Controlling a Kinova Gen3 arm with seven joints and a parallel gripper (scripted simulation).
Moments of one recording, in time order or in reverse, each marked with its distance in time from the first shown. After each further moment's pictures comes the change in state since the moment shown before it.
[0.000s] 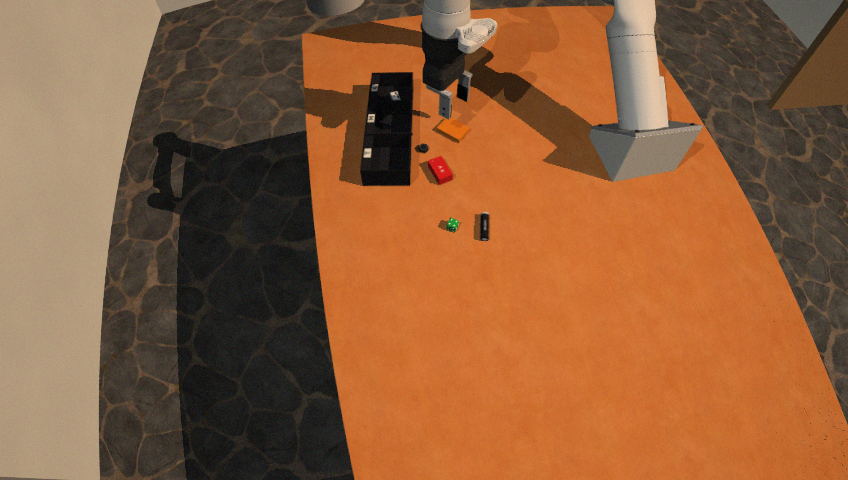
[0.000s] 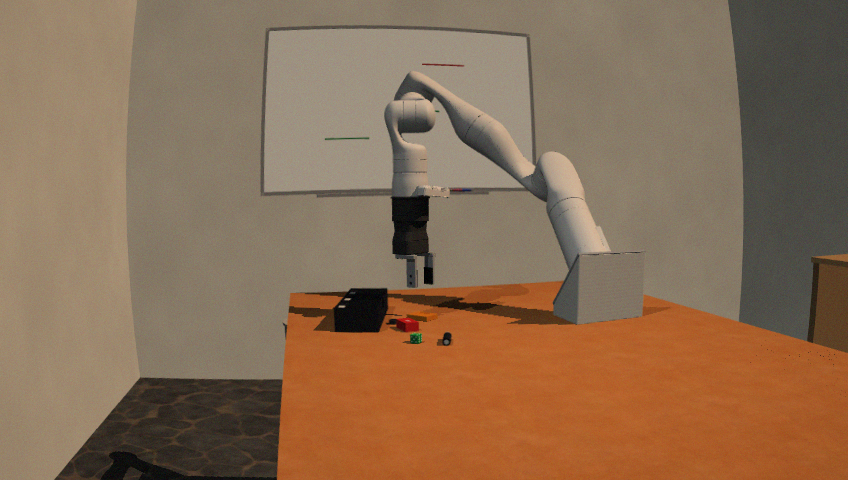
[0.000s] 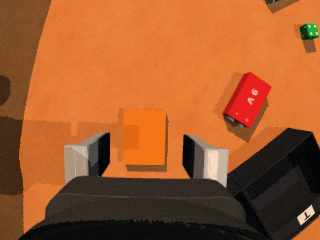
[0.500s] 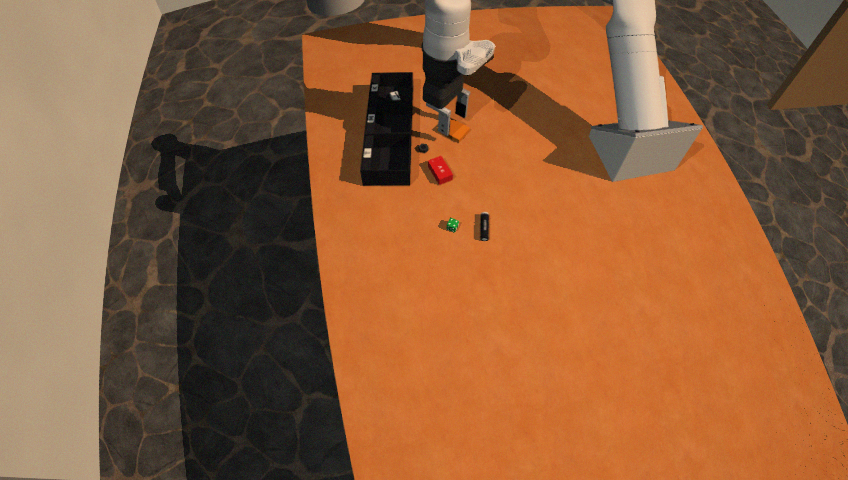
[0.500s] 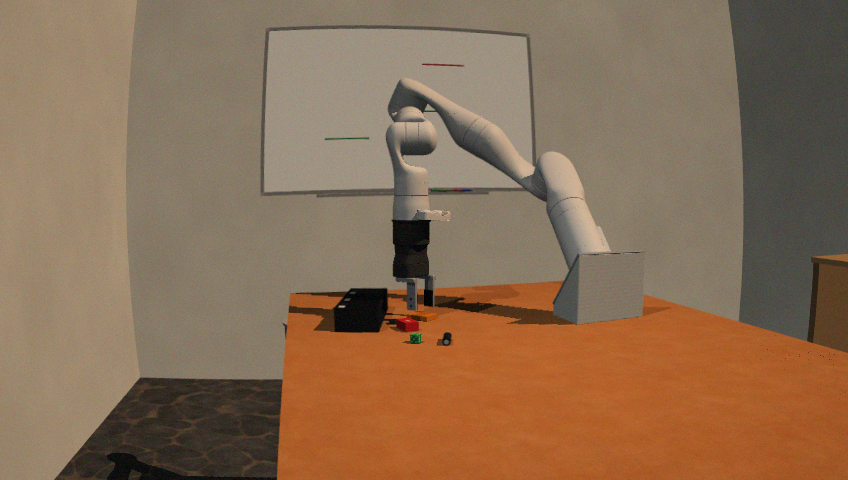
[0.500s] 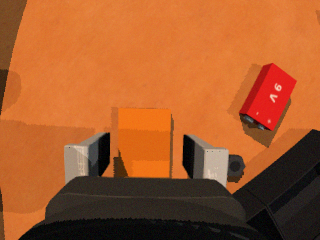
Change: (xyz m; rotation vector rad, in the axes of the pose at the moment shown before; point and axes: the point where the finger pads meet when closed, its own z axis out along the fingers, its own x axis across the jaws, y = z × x) arm -0.001 0.001 0.047 -0.006 0.008 0.005
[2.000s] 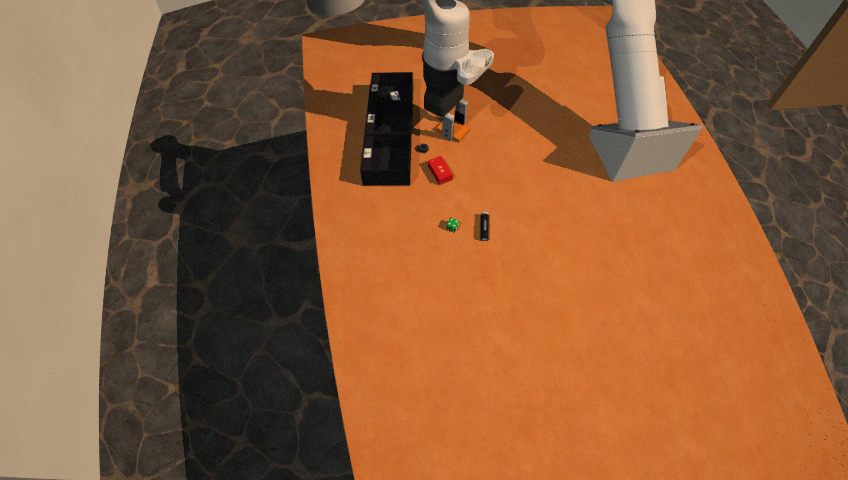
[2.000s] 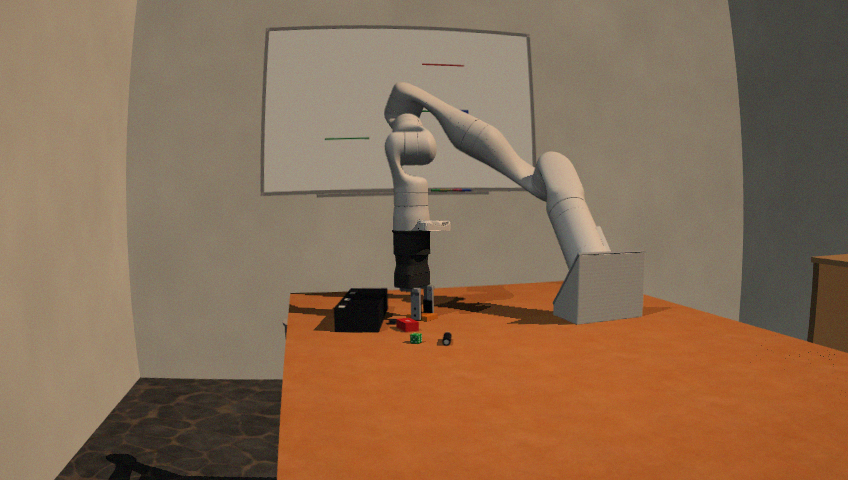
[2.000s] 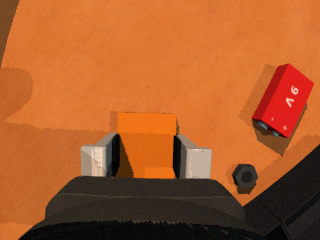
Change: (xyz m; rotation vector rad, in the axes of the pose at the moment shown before) arm -0.002 -0.003 0.021 0.009 -0.014 -0.006
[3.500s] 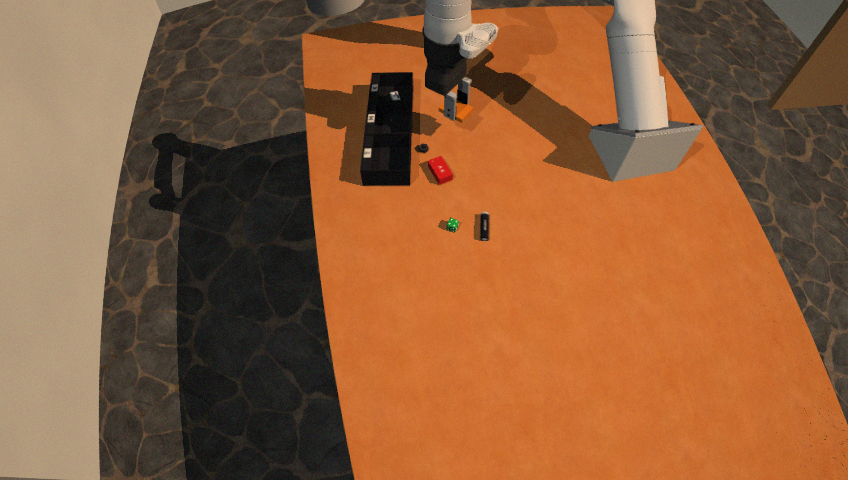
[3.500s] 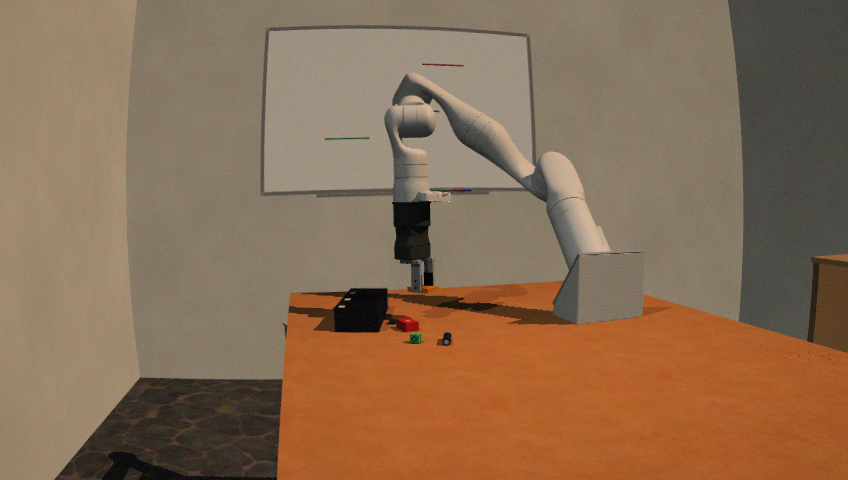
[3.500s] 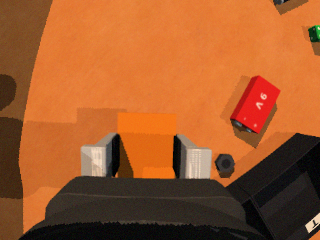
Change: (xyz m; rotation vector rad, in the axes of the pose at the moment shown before) arm -0.001 -0.002 -0.058 0.004 -0.005 -0.003
